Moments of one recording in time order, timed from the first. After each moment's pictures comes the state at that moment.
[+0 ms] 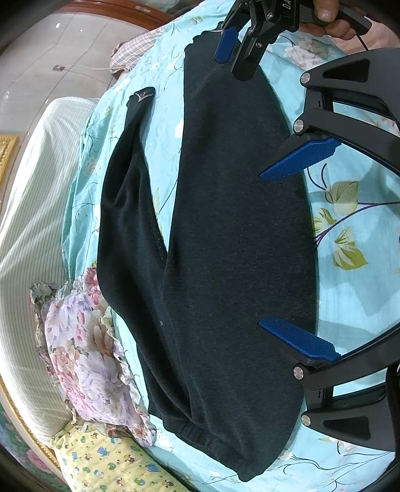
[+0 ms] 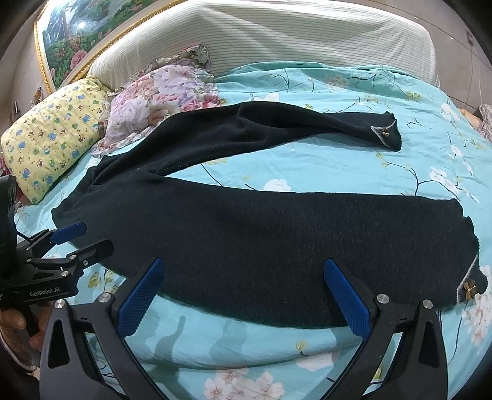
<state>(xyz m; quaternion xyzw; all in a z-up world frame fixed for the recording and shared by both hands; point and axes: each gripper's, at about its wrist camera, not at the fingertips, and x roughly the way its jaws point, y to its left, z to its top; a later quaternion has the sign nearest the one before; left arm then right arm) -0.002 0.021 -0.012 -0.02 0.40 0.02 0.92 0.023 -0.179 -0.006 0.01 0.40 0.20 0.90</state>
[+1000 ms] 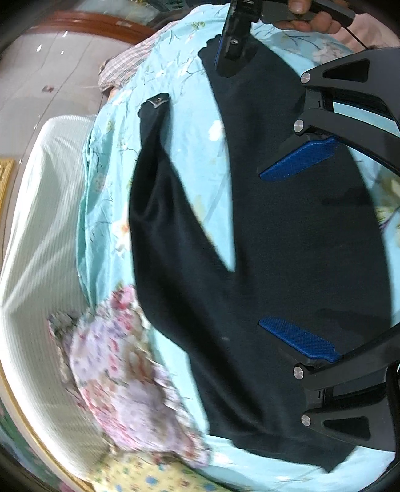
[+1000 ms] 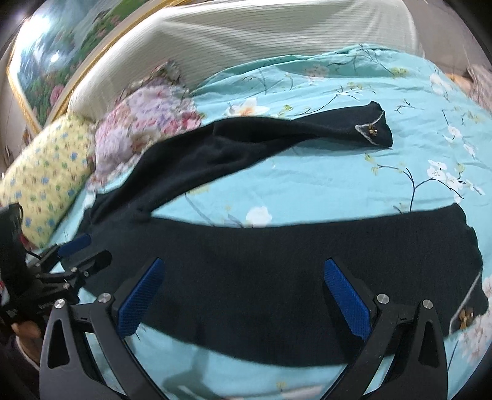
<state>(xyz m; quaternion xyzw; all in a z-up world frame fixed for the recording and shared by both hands) 0.068 0.027 0.029 0.03 0.39 -0.04 0.92 0.072 -0.203 0.007 0.11 0.44 0.18 0.87</state>
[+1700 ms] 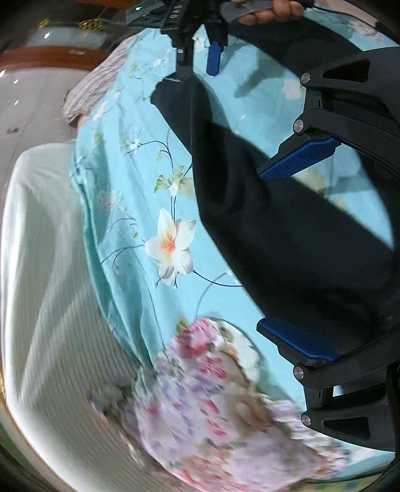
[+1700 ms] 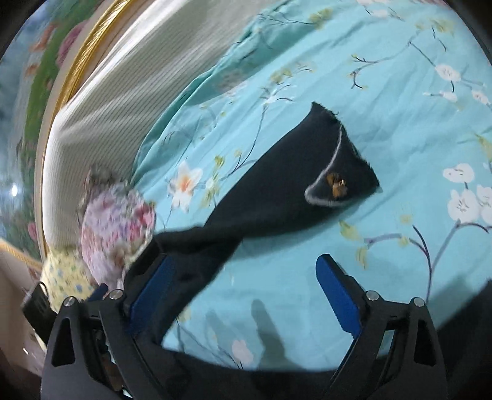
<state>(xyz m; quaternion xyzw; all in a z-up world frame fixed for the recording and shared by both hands) 0.248 0.014 0.050 0.14 0.41 -0.14 0.89 0.209 -0.275 -0.011 0.37 0.46 0.09 0.81</state>
